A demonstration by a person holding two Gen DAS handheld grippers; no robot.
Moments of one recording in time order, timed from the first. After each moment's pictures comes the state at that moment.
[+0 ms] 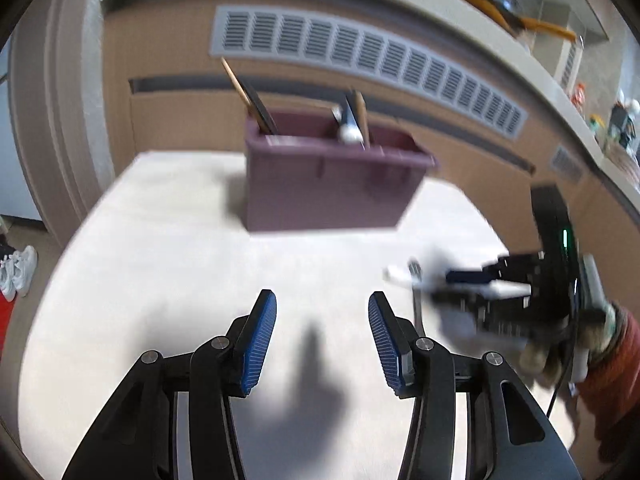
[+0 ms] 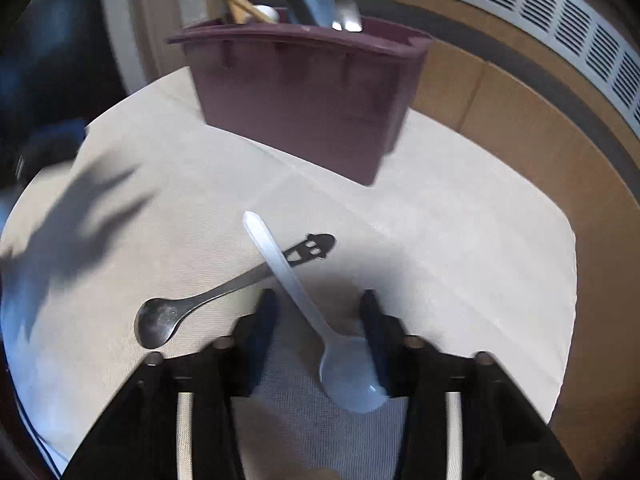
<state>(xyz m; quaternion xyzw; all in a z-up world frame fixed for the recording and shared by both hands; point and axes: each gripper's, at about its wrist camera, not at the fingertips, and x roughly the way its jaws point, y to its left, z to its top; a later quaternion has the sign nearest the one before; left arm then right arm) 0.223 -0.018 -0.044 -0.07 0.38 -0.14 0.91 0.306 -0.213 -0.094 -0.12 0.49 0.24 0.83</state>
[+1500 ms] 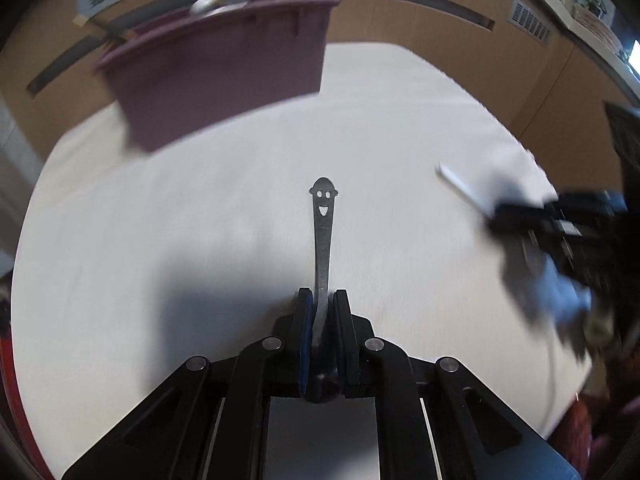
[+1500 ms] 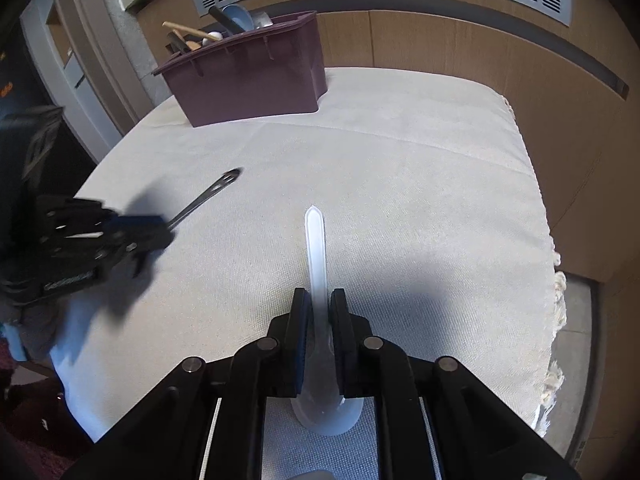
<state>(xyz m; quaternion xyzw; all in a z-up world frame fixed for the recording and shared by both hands) 0.214 -0.082 -0.084 0.08 0.52 -0.21 0.83 0.197 -0.263 -0.086 0.00 0.49 0.17 0.86</state>
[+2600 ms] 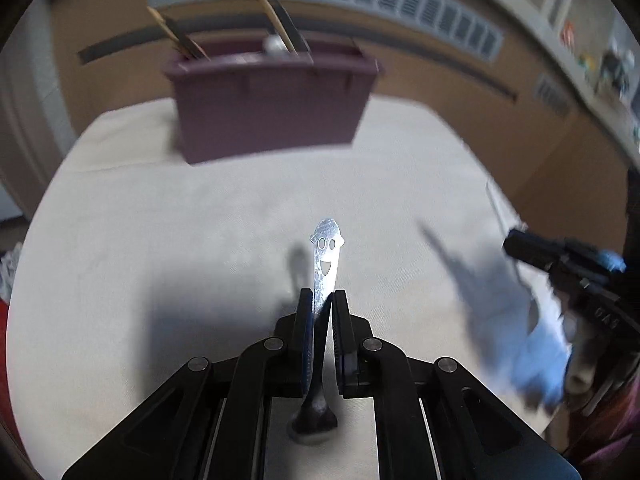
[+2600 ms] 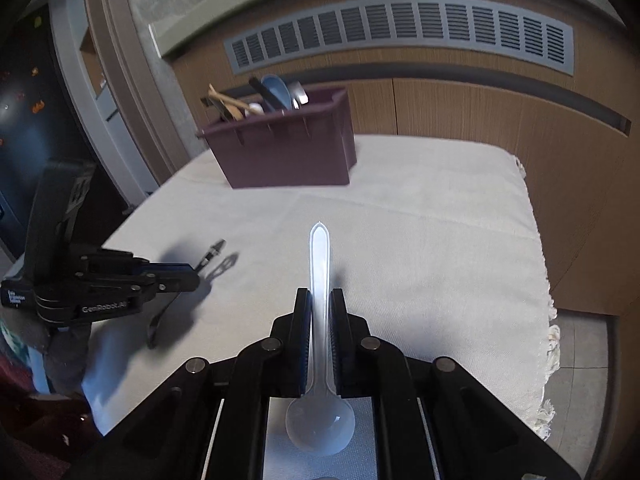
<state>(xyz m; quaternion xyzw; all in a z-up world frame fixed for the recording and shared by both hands) 0.211 -0.057 -0.049 -0.04 0.46 -0.17 0.87 0.185 -0.265 -0.036 0.05 0.39 0.21 0.90</state>
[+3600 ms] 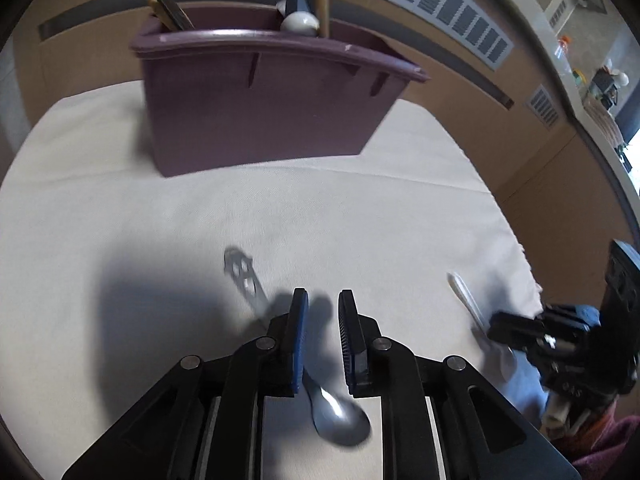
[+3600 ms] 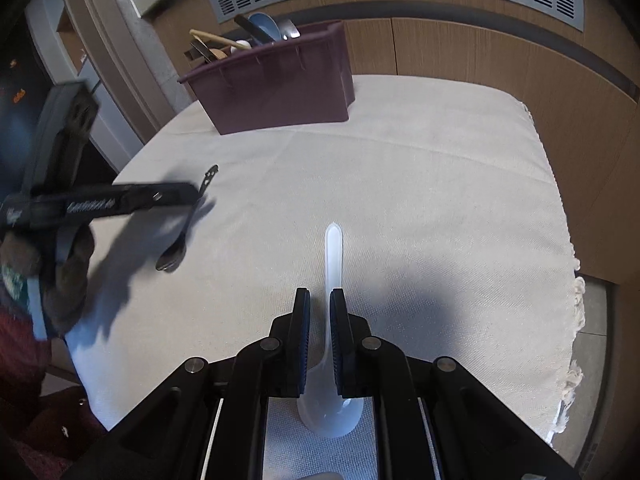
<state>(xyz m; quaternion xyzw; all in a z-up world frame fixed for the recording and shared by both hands) 0.289 -0.050 -0.078 -0.06 0.51 -0.23 0.83 0.190 -0.250 -0.080 0.04 0.48 0.19 0.85</state>
